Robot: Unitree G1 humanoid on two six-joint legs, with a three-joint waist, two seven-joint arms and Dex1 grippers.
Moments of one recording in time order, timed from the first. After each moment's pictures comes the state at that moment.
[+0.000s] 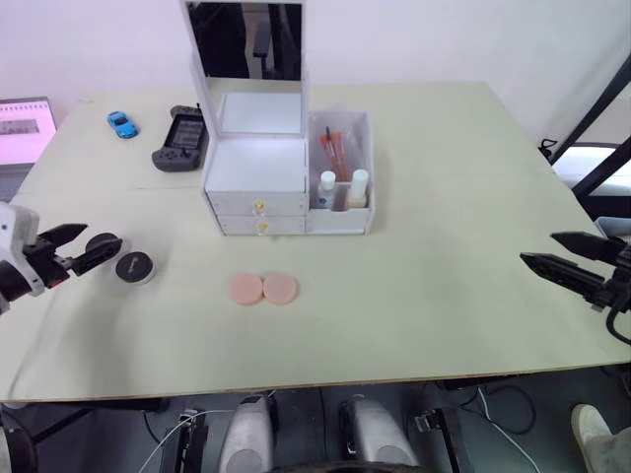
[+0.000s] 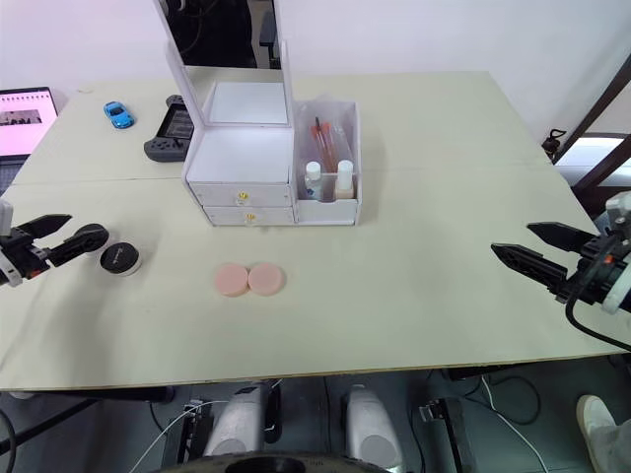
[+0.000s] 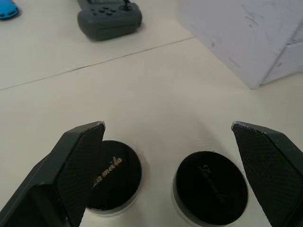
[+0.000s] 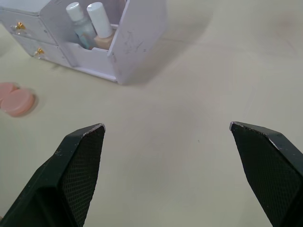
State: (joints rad) left arm -0.23 0.95 0.42 0.47 -0.47 0.27 -1.07; right arm 0.00 -0.93 -0.78 -0.36 0.73 1.03 0.97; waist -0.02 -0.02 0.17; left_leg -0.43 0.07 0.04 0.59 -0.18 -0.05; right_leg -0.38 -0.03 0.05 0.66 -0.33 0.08
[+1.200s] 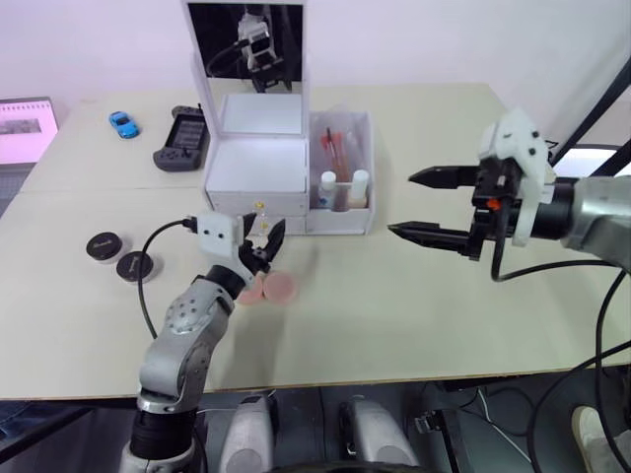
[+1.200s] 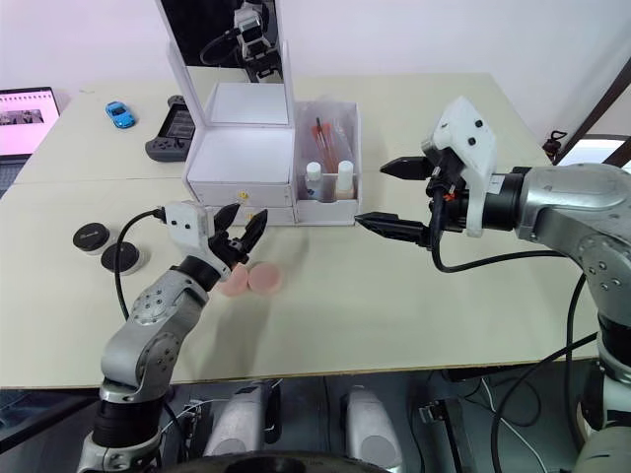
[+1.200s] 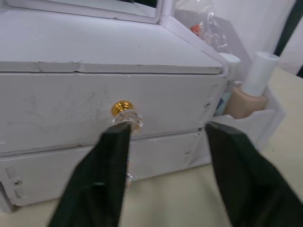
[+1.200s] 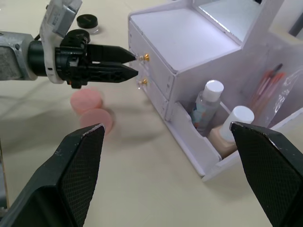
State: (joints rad) left arm -0.13 0.16 -0.02 -0.44 -0.31 0.48 -0.17; right arm -0.63 -1.00 -0.17 -0.53 0.86 1.06 0.77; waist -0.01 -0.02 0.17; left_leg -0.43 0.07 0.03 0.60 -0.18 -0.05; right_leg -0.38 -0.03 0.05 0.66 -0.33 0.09
